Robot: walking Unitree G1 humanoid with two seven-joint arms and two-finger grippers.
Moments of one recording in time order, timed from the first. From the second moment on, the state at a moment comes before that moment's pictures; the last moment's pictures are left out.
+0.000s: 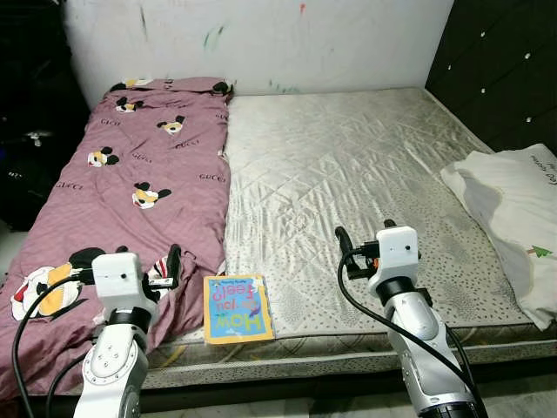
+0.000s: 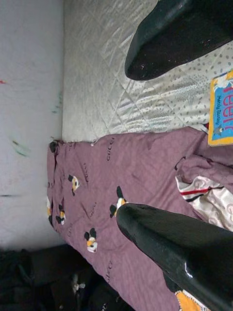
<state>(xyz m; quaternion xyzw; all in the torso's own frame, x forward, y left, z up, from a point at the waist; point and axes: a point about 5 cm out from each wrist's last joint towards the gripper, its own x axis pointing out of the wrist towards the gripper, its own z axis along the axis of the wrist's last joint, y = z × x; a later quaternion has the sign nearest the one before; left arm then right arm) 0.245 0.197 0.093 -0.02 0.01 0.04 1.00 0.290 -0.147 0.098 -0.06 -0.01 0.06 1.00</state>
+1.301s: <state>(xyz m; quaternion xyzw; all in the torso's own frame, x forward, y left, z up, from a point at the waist) 0.248 0.194 0.090 -0.02 0.01 0.04 1.00 0.291 -0.146 0.100 -0.07 -0.02 0.07 0.99</state>
